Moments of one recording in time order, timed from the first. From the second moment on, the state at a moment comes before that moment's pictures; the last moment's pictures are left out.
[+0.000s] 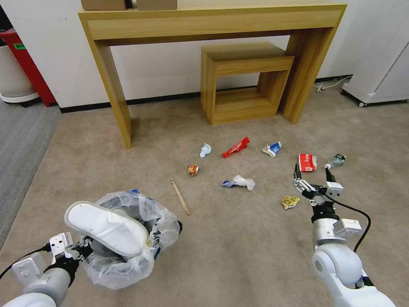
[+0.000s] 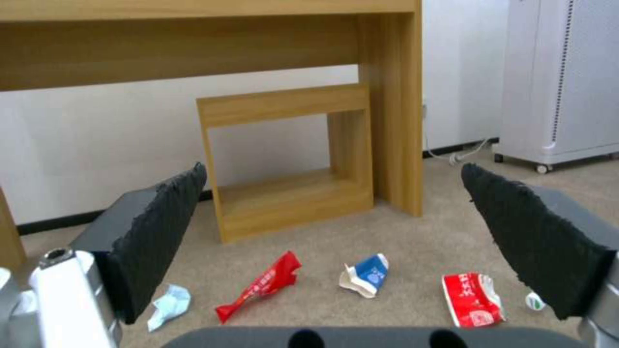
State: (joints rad) left arm 1.81 -1.15 -0.88 -2.23 -0.94 0.46 -0.33; right arm -1.37 1.11 0.52 1.91 0.47 0.23 0.24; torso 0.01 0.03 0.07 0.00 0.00
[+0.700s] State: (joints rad) left arm 1.80 -1.16 -0.88 -2.22 -0.95 0.46 -0.33; right arm -1.36 1.12 0.51 1.89 0.48 0.24 0.24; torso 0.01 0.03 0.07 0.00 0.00
